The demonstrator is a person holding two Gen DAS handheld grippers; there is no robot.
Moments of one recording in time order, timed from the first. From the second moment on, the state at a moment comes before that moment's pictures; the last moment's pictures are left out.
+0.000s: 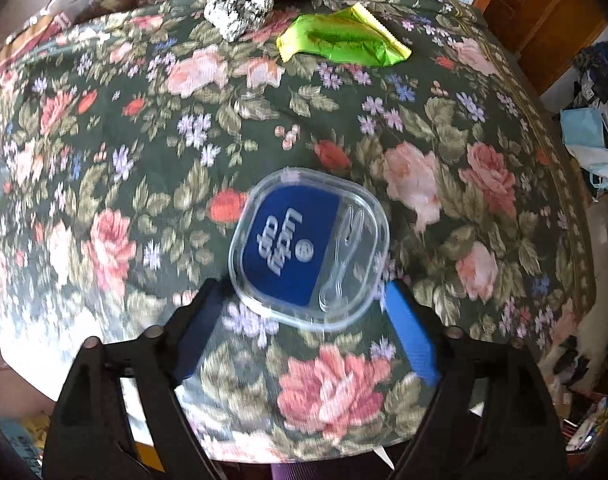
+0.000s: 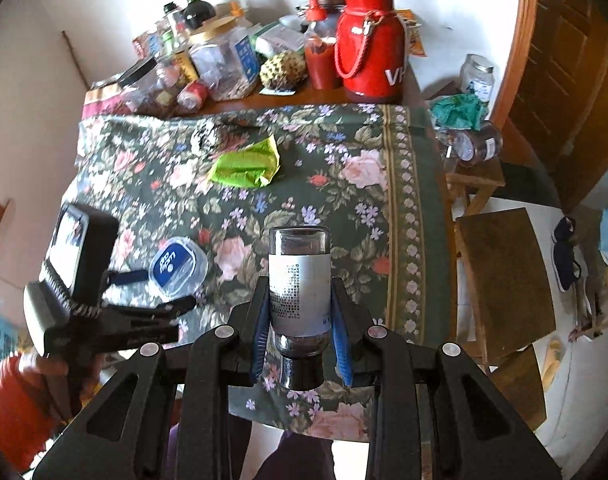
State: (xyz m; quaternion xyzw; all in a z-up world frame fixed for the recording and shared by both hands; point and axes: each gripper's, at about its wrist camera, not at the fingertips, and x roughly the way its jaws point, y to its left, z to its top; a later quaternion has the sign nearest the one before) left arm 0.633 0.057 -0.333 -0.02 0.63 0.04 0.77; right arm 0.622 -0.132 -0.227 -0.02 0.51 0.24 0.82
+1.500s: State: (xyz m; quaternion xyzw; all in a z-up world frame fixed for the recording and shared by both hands) left arm 0.363 0.073 -0.110 -0.06 0.37 -0.03 0.93; right arm 0.421 -0.095 -0.145 0.02 0.42 0.23 0.88
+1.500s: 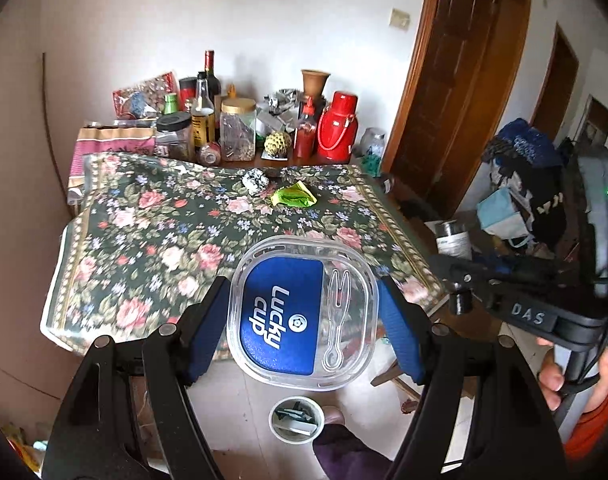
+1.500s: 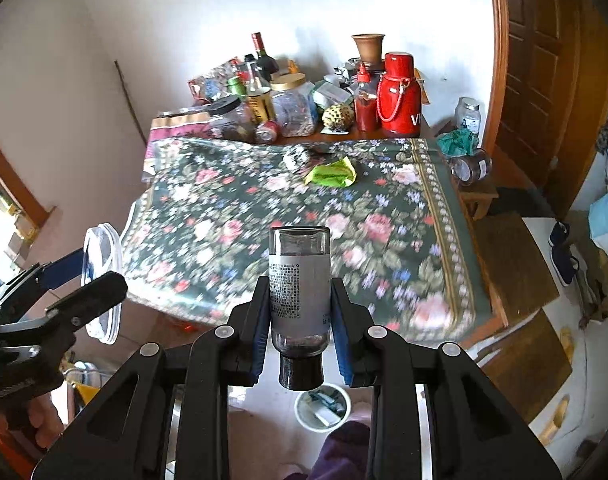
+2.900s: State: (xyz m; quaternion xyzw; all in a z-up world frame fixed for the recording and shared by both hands) left arm 0.315 0.067 -0.428 -0.15 0.54 0.02 0.83; right arm 0.373 -0.081 -0.457 -0.01 0.60 0.27 0.75
